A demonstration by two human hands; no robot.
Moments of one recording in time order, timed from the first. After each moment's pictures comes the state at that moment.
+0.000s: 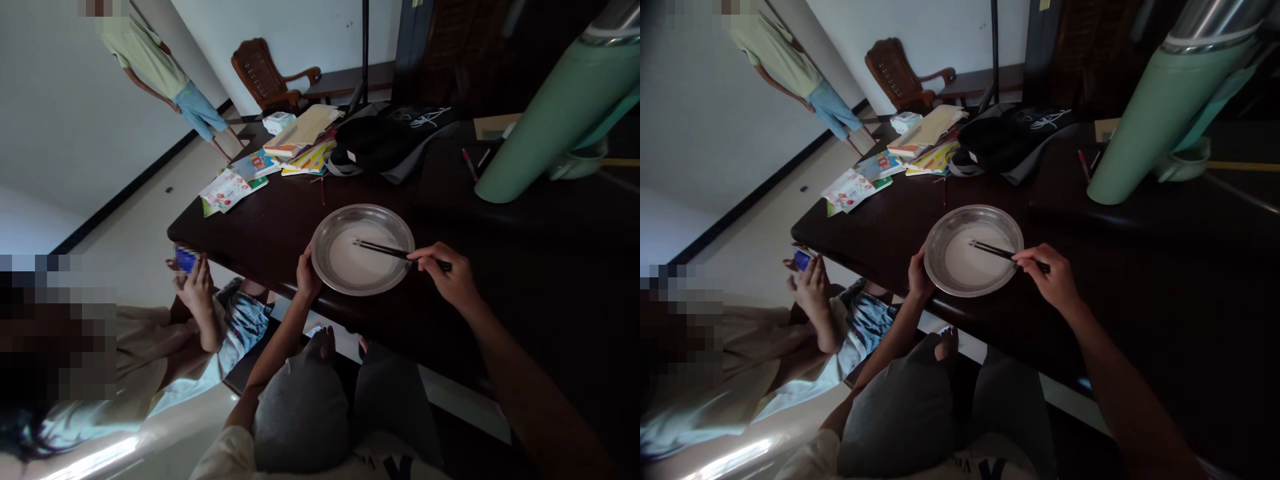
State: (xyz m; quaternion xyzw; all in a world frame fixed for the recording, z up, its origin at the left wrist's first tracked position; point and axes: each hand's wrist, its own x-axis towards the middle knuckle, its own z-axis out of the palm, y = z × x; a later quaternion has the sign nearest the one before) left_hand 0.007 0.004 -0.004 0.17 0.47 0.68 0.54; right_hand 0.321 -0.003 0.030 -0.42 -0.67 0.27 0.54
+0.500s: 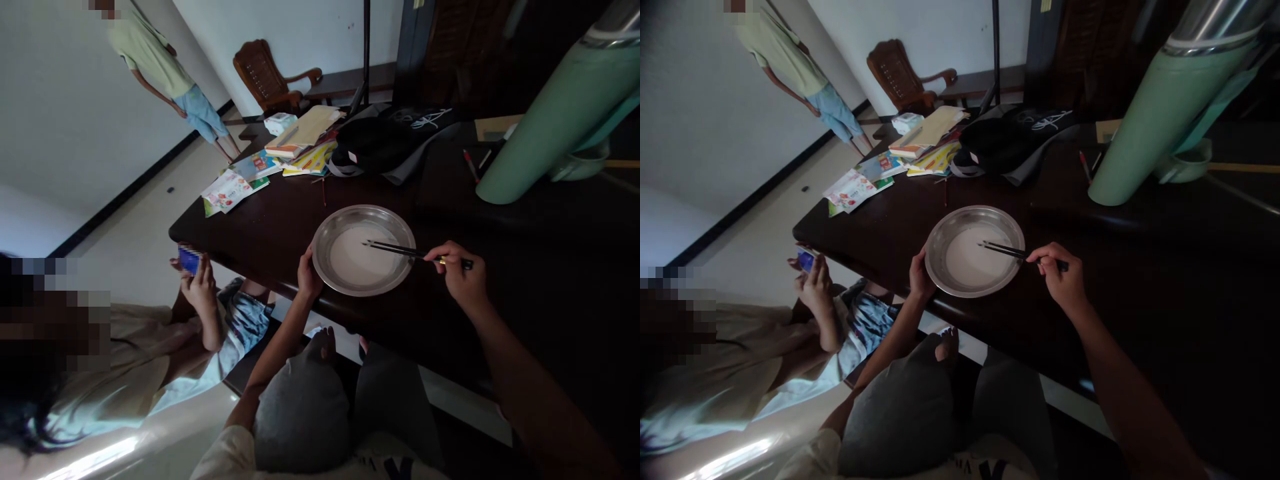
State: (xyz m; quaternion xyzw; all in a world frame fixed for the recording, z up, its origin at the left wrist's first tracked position) left_hand 0.008 0.003 -0.002 0.17 0.45 0.69 0.54; right_hand 0.322 -0.003 0.025 -0.42 -0.65 0.26 0.57
